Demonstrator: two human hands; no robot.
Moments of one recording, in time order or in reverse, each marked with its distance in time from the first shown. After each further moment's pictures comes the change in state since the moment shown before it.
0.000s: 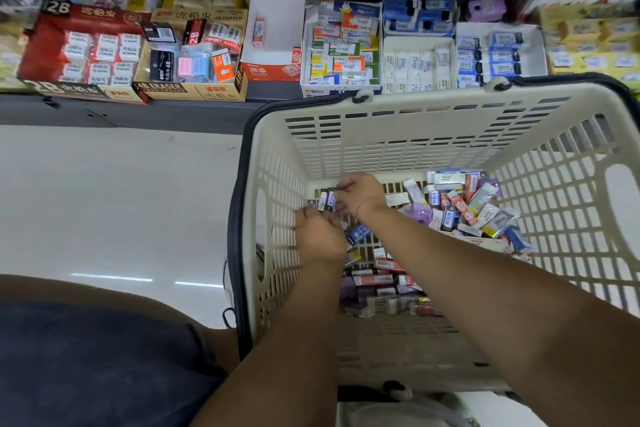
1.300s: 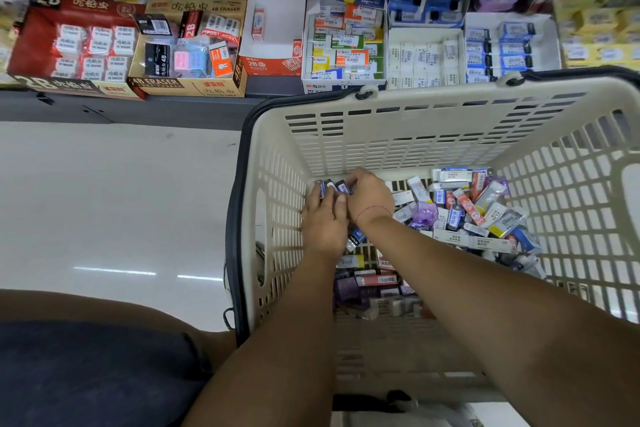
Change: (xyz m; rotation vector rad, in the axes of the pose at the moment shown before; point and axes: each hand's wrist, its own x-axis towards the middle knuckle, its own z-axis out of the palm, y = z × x) left_hand 0.026 -0.011 0.014 -0.045 -0.136 0.185; right_hand -0.004 0.006 -0.001 -0.445 0.192 -0.178
